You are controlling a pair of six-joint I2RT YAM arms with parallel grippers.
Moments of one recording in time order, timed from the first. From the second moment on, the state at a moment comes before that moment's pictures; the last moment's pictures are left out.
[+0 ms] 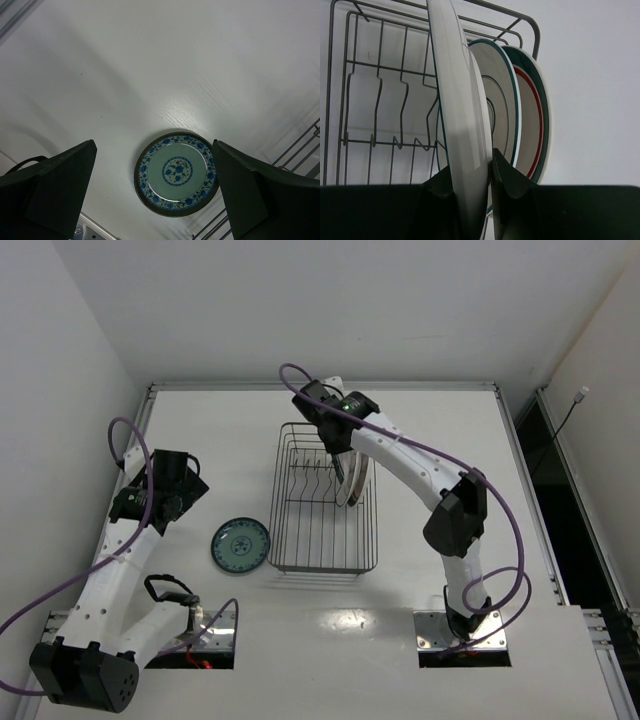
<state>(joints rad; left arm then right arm) -0.12 0.93 0.95 -0.95 -0.49 -0.84 0.75 2.03 2.04 -1.10 0.59 0.40</state>
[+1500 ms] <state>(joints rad) -0.07 0.90 0.53 -0.77 0.00 -0.99 0.73 1.65 1.87 -0.86 0.36 0.36</state>
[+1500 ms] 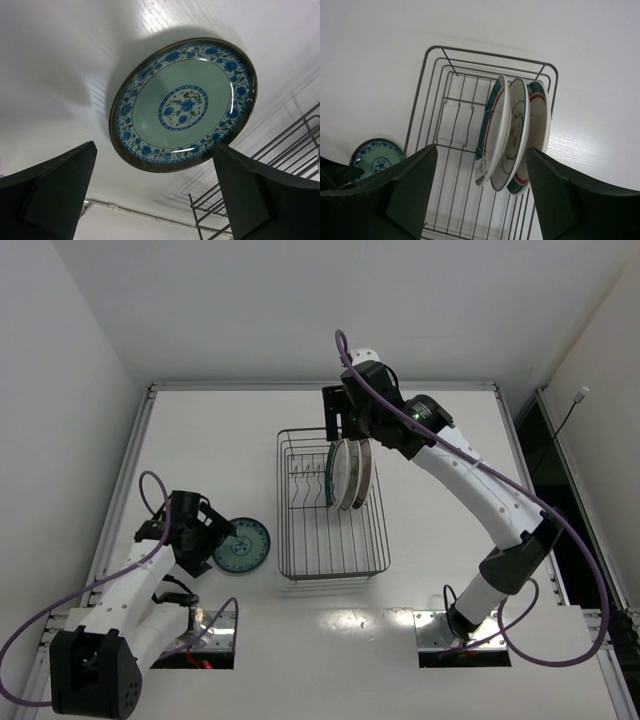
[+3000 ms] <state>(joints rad) -0.01 0.95 0.73 -0.28 0.05 -1.16 0.54 1.52 1.37 -0.46 -0.28 0.40</state>
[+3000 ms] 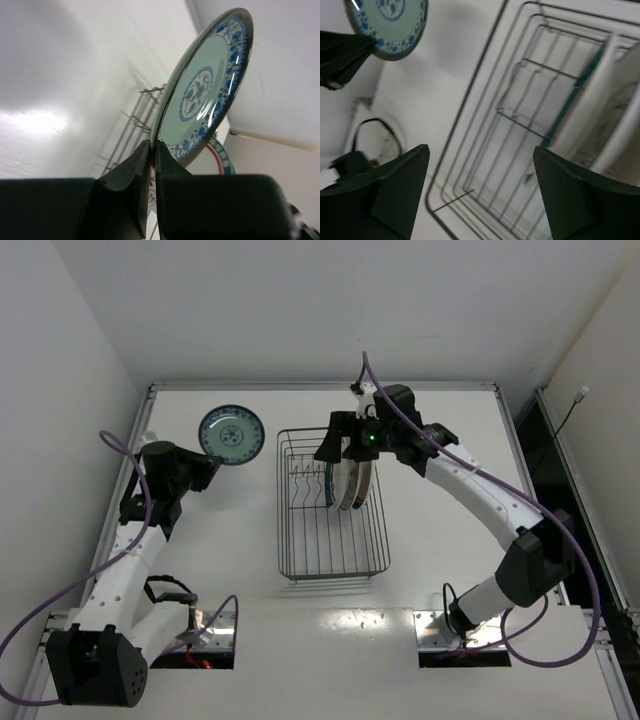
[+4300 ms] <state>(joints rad) -0.23 1.08 0.89 -0.39 0.19 -1.04 0.54 1.67 1.39 -0.31 -0.36 0.65</state>
